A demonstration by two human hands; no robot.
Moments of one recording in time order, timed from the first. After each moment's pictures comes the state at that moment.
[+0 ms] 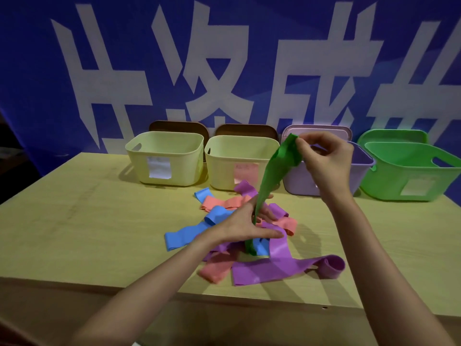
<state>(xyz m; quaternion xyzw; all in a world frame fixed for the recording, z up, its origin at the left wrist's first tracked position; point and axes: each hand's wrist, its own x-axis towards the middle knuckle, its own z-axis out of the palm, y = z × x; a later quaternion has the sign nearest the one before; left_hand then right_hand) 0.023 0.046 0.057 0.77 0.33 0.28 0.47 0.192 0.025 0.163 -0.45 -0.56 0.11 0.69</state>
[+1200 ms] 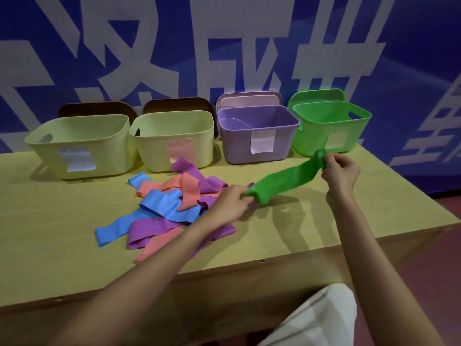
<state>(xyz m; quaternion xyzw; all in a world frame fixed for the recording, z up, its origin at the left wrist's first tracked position) 0.139 0.023 0.033 0.83 0.40 0.21 0.34 0.368 -0.028 0.061 -0.64 -0.19 0.14 0.73</state>
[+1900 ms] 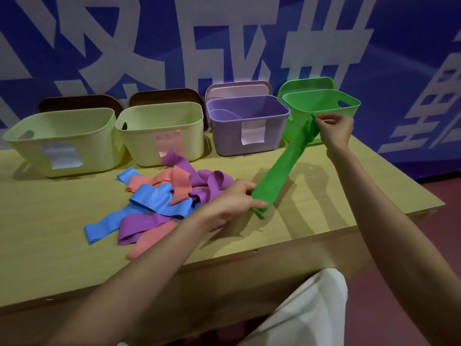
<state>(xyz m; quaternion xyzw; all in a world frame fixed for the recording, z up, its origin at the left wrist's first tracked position) 0.150 -0.005 0.053 0.74 0.36 0.13 0.55 0.422 0.014 0.099 -0.72 -0.29 0.08 0.62</state>
